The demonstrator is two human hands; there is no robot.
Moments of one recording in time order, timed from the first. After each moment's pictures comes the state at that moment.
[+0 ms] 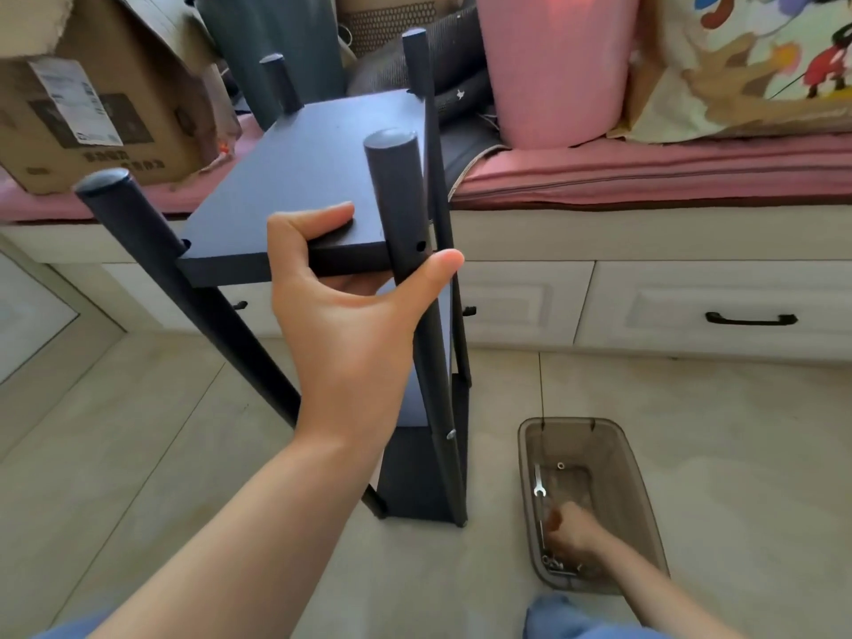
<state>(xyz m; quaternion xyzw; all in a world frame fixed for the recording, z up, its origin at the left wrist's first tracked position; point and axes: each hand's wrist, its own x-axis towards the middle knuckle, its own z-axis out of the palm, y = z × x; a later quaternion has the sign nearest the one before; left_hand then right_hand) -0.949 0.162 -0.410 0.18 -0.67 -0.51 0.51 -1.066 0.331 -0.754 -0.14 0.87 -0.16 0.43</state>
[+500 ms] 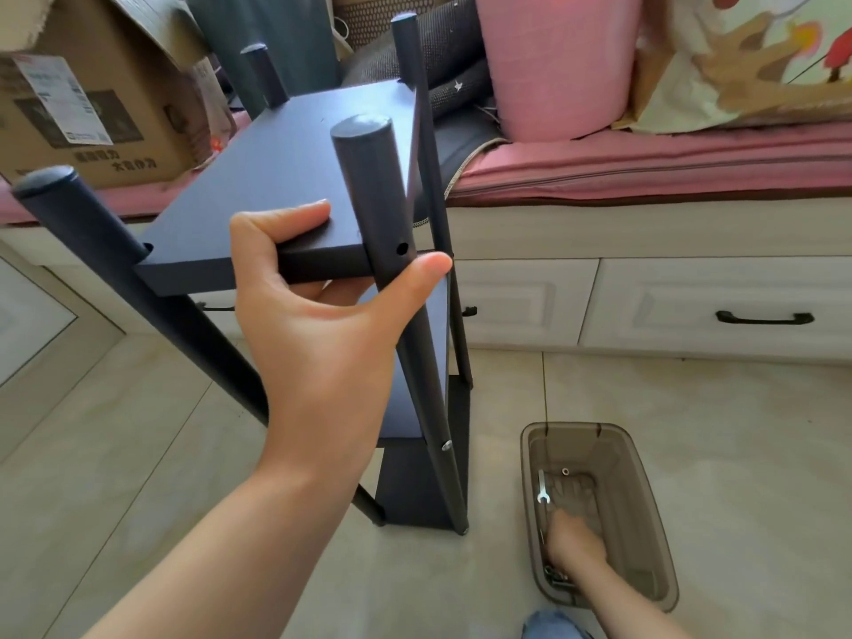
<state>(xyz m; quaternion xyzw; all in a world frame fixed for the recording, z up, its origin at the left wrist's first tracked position) -0.950 0.162 -0.412 0.19 -0.68 -0.49 0.51 -1.056 0.317 -0.794 -0.12 0.92 -0.06 0.36</state>
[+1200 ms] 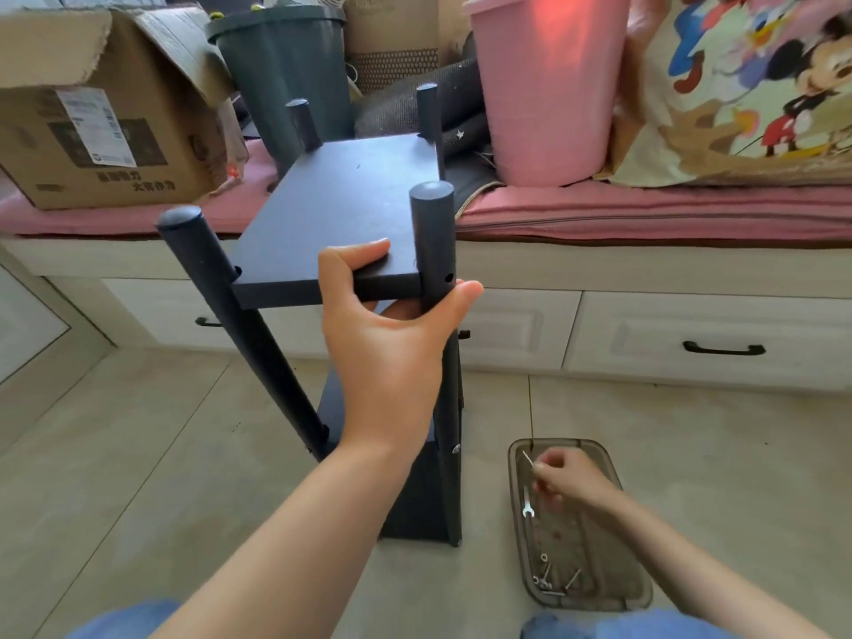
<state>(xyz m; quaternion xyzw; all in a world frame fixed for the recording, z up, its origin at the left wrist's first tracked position) -0.957 0.167 -0.414 0.16 -0.63 -0.57 0.50 -1.098 0.311 -0.660 -0.11 0.83 -0.43 0.35</state>
